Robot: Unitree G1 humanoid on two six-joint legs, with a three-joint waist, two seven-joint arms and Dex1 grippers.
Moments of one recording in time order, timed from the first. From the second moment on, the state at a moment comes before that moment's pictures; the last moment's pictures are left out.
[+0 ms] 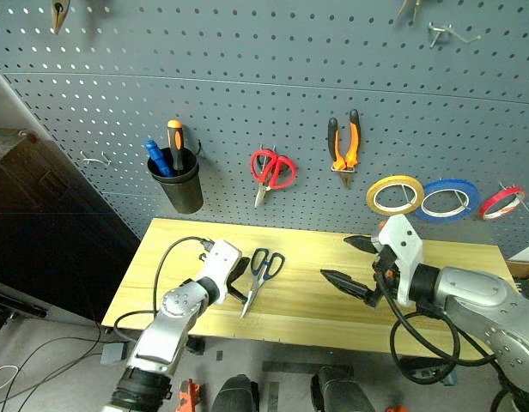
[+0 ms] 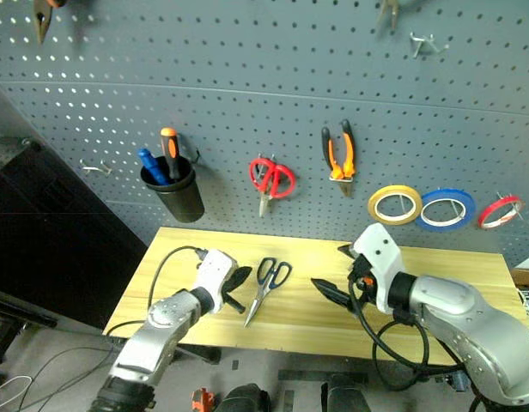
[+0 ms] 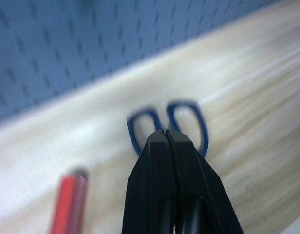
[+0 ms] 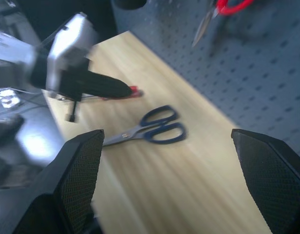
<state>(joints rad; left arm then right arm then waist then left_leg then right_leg) -0.08 0.39 -0.11 -0.07 -0.08 0.21 -0.50 -0.16 -0.66 -0.07 -0.83 0.66 1.01 0.49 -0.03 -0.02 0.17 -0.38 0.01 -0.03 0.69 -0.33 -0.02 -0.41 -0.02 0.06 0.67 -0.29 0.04</state>
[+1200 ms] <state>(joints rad) -0.32 0.22 -0.26 0.13 -0.04 0.91 -0.38 -0.19 -0.74 -0.05 -0.82 0.82 1.02 0.52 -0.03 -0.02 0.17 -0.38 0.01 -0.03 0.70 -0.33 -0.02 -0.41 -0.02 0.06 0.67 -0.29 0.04</state>
